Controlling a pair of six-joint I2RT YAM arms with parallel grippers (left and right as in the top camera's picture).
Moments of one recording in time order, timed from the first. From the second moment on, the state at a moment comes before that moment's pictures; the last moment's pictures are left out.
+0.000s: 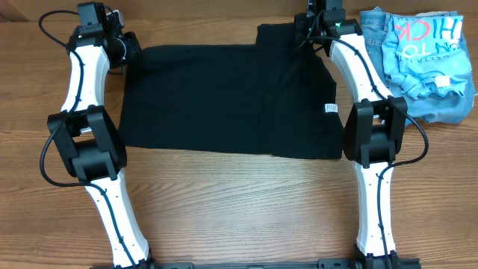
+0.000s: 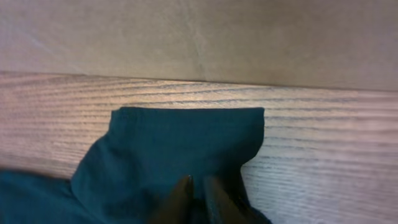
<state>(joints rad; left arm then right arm) 0.18 2.44 2.15 -0.71 0.25 -0.18 0.13 2.59 2.38 -0.57 -0.12 0.10</state>
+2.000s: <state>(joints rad) 0.18 2.33 2.24 -1.00 0.25 -0.18 0.09 2.53 2.48 -0.97 -0.15 0.02</state>
